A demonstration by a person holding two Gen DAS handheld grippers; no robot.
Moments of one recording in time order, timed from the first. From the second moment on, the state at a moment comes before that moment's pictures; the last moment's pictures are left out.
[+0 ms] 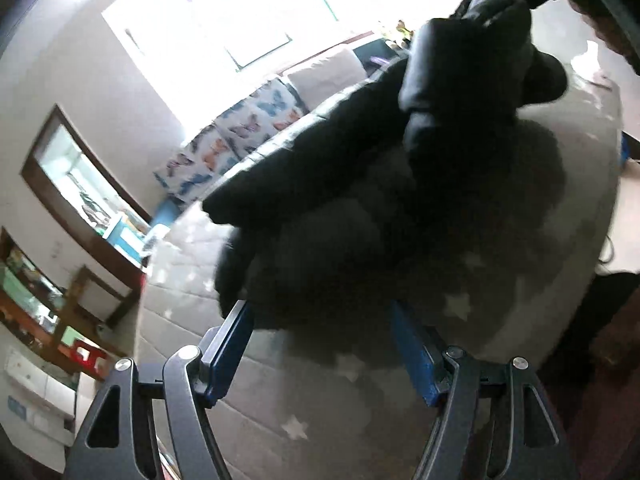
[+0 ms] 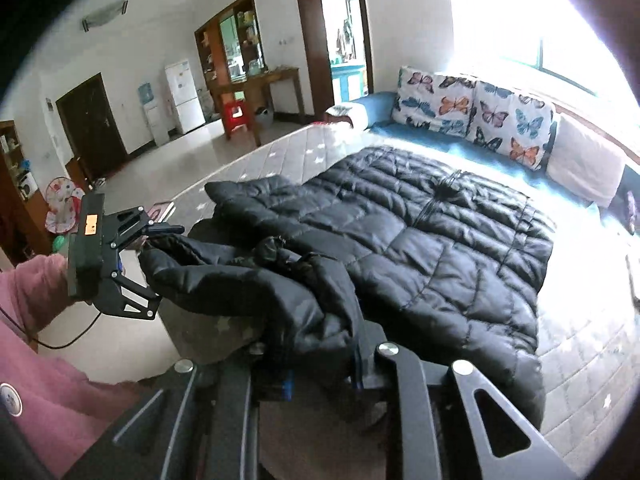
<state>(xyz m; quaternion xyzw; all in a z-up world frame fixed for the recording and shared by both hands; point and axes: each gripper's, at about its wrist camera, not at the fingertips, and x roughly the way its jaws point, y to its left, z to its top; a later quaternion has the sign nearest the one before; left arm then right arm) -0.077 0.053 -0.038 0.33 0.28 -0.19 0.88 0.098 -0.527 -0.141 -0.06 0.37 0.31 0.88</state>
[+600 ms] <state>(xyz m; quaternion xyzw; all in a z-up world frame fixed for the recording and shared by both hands) -0.066 0.042 -0.051 0.37 0.23 -0.21 0.87 0.082 -0.528 -0.141 -0.06 0.34 0.28 0.89</state>
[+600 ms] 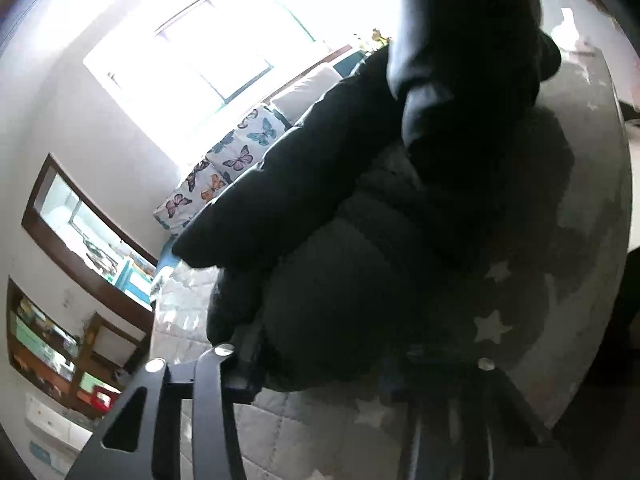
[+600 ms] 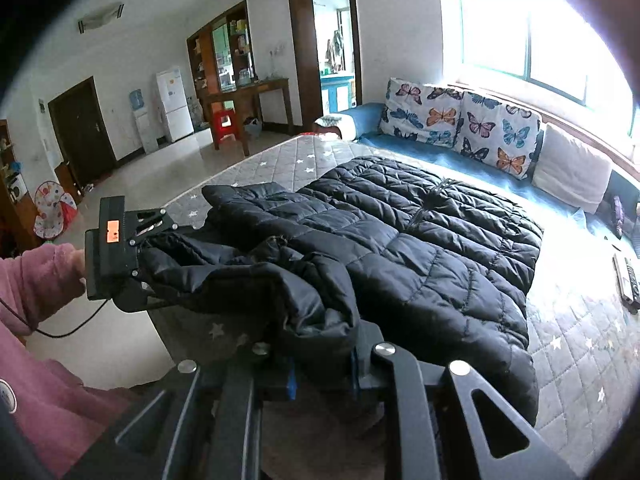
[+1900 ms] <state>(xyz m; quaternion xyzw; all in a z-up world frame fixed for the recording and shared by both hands) 0.098 0.029 0.086 0.19 0.33 -0.20 0.90 0.237 -0.549 -0.105 -0.07 0.25 0.22 0.94</state>
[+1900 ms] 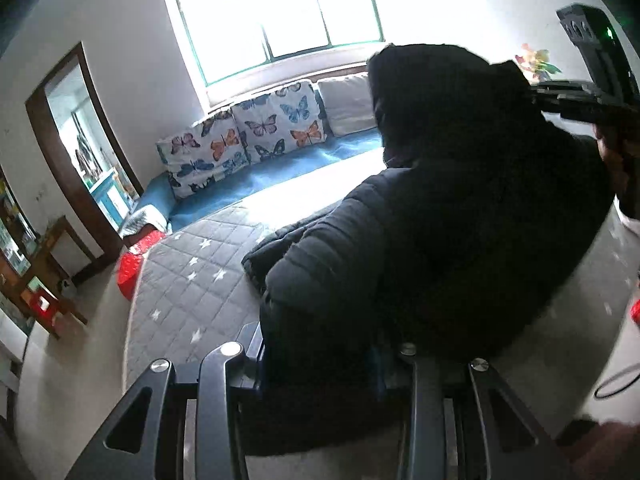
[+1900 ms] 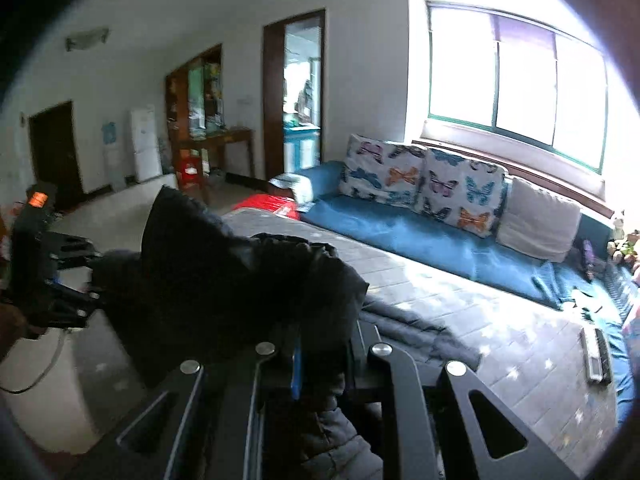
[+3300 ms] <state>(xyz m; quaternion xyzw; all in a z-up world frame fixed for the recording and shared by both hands) 0.393 0.014 -0.045 0.08 0.53 -0.13 0.83 0.362 -0.589 -0.186 -0.03 0.46 0.17 0.87</state>
